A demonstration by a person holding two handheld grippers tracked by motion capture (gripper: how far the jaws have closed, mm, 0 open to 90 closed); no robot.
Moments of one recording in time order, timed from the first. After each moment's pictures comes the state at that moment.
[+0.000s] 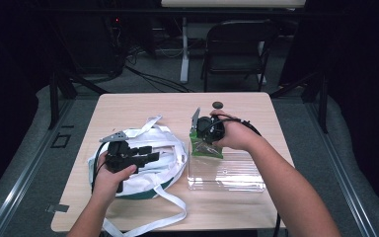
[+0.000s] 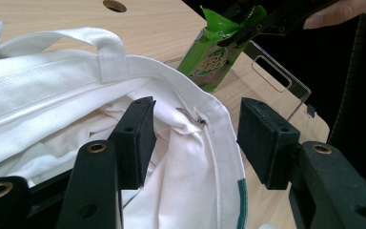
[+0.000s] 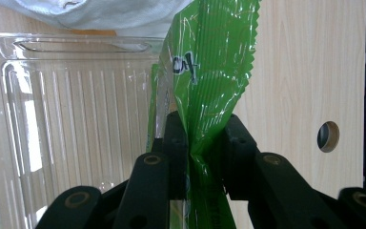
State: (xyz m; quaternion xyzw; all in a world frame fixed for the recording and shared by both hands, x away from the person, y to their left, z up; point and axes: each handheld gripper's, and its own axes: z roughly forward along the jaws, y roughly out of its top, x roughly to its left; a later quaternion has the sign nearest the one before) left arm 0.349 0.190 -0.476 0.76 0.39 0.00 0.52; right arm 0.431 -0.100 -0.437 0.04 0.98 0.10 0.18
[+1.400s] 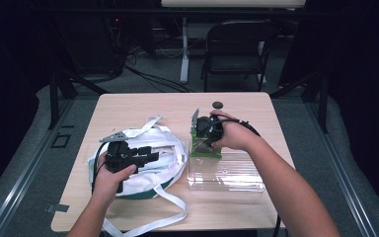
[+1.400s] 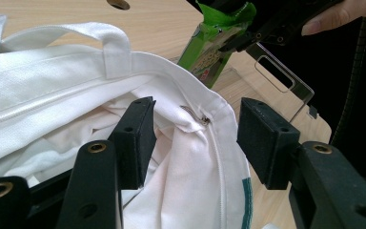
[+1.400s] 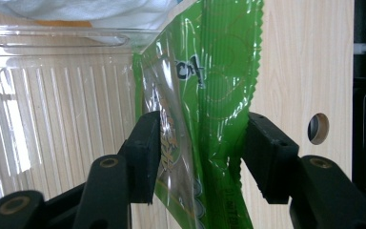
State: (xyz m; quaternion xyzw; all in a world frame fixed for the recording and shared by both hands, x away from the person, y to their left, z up) left arm 0.350 0.192 -0.480 0.76 0.39 0.00 0.52; right arm 0.437 -0.100 -0.444 0.06 0.97 0.09 0.20
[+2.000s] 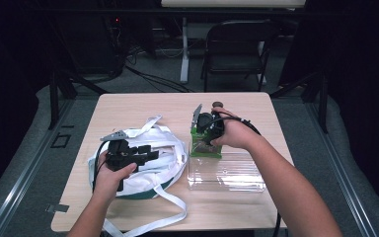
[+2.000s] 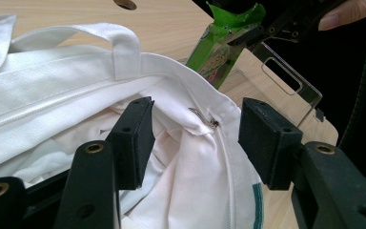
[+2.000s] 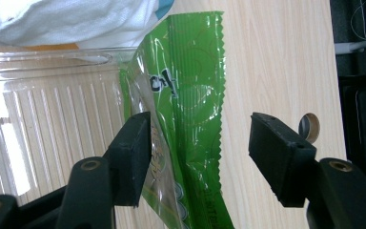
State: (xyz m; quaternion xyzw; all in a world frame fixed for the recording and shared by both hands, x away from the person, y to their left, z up) left arm 0.356 0.192 -0.481 0.75 0.40 0.01 0.52; right arm 0.442 -0.103 -0.438 0.09 0.97 0.12 0.21
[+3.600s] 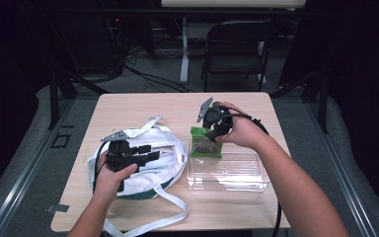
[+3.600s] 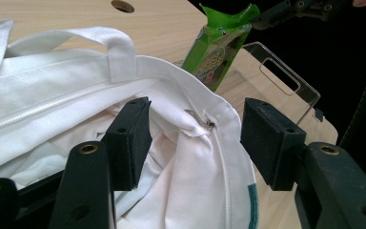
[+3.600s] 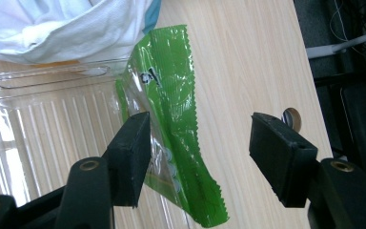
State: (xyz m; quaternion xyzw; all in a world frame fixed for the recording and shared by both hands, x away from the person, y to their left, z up) left arm 0.352 0.190 -0.478 0.75 0.40 0.01 0.52; right arm 0.428 -0.121 -0.408 0.12 0.95 0.16 0.23
